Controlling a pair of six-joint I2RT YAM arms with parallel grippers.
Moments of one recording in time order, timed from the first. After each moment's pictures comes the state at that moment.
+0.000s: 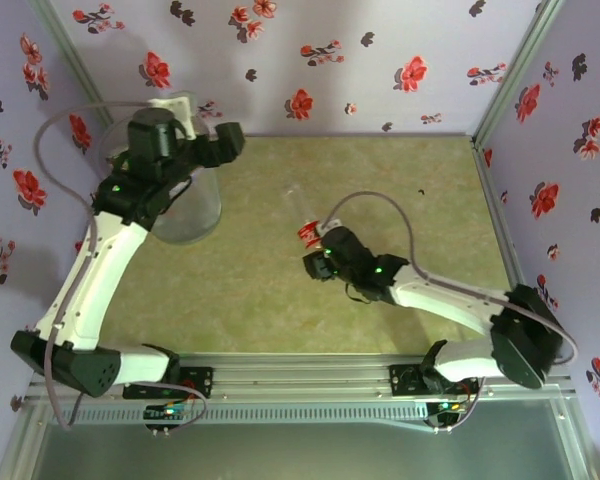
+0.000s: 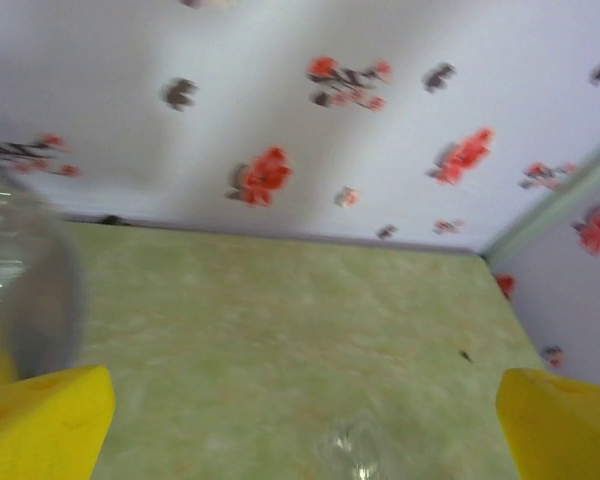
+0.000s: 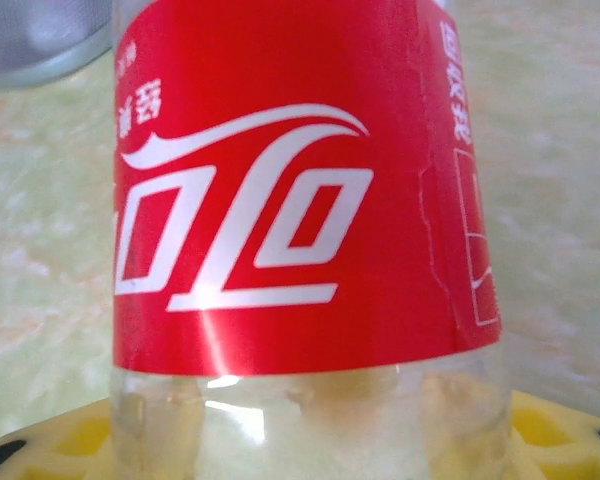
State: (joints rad) left arm -0.45 1.34 1.60 -0.57 0.01 -0.43; right arm 0.86 1.26 0.76 -0.22 0.20 0.37
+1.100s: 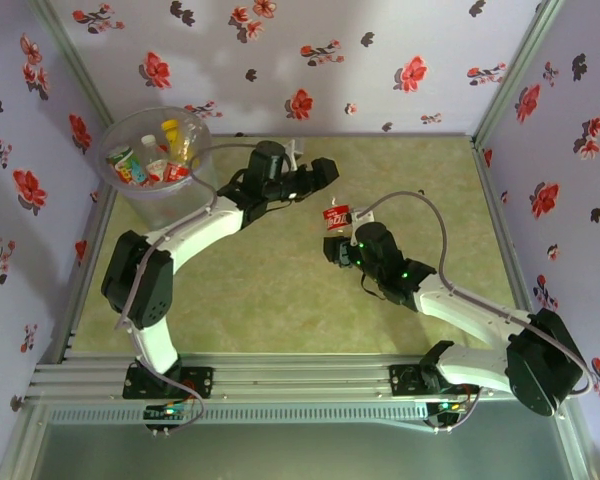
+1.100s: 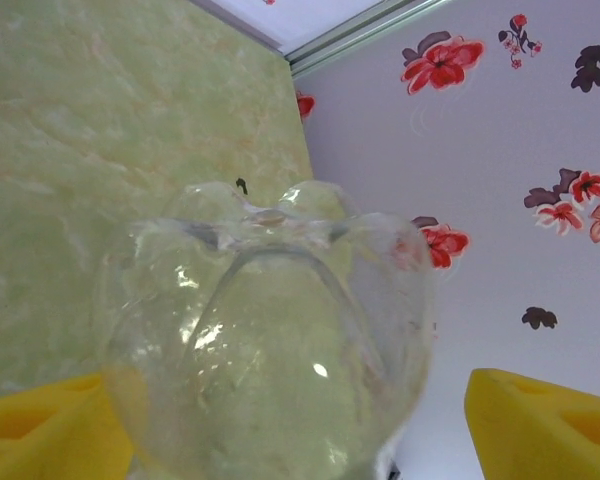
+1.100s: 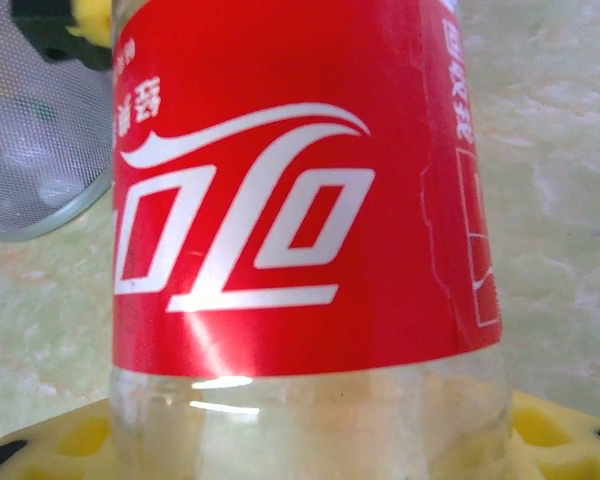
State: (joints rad) left arm -0.67 1.80 1.40 0.04 0.39 -0.96; right arm 0.73 1.16 0.64 0.00 0.13 0.42
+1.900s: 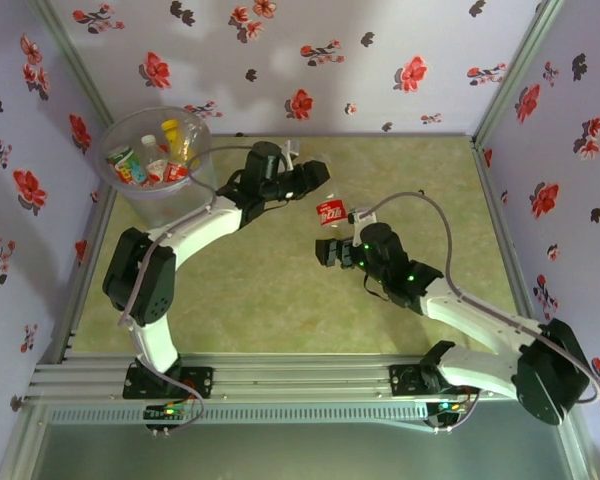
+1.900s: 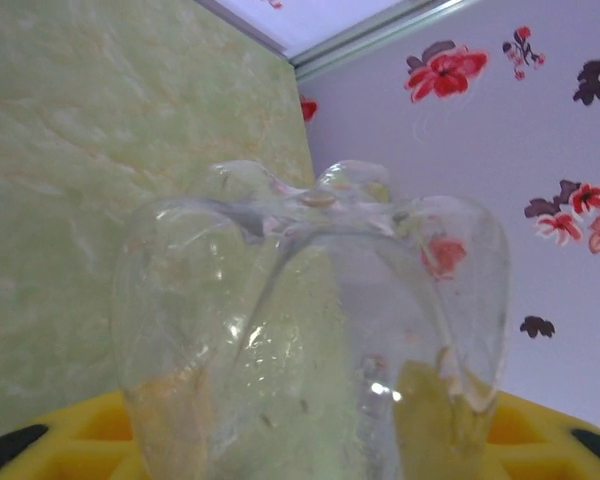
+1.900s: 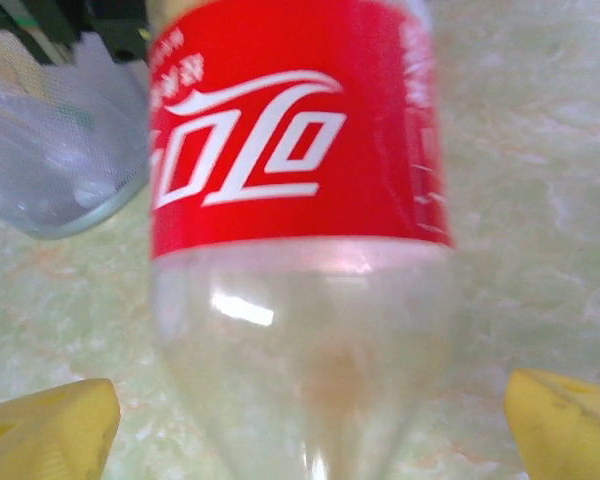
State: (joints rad) left arm -0.62 1.81 1.39 0.06 0.40 -0.97; right arm 0.73 1.08 0.64 -0.04 0.11 0.40
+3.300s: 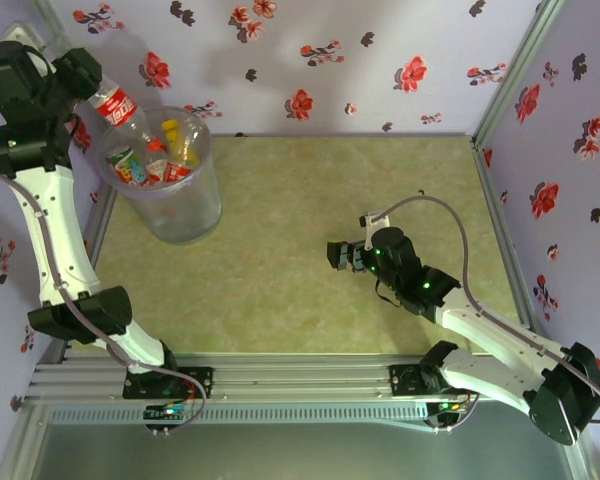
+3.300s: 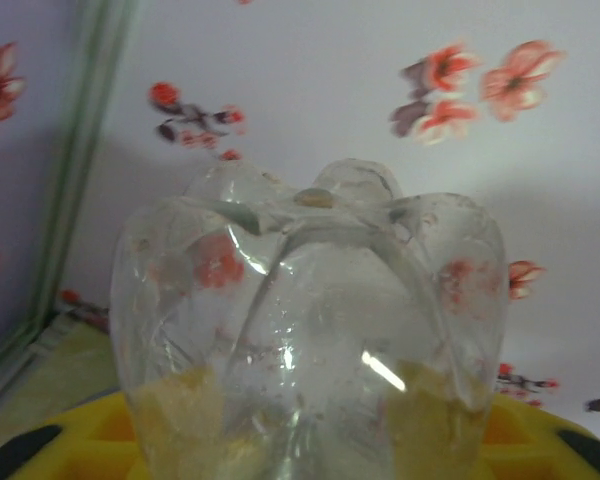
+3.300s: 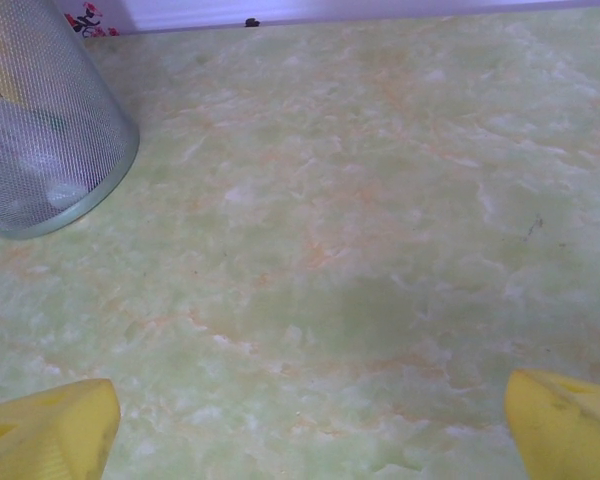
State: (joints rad) left arm 0.24 1.62 2.20 -0.76 0.20 -0.49; right arm 0.73 0.96 0.64 -0.19 0.18 0.38
